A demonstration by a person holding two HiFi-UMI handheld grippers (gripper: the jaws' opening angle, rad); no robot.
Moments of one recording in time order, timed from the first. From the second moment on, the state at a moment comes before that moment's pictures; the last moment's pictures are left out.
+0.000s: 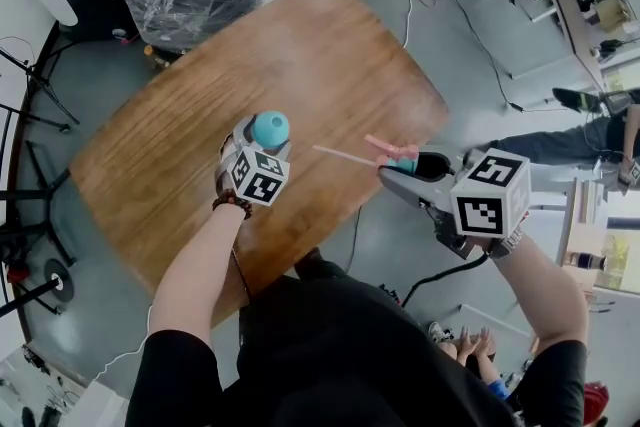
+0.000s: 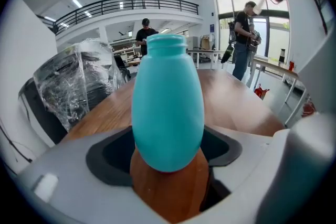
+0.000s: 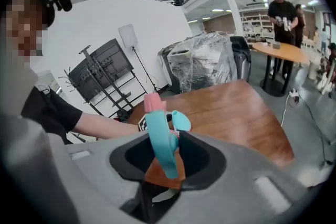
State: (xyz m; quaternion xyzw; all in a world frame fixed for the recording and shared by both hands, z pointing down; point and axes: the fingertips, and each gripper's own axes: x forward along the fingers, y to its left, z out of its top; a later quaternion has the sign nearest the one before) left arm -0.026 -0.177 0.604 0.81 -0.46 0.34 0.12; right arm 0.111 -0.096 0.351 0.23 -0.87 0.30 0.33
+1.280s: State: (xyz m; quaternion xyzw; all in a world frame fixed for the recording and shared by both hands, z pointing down) left arm 0.000 -0.021 0.503 0.79 -0.12 0.59 -0.08; right arm 0.062 0.032 0.356 -0.21 -0.70 -0.52 0.44
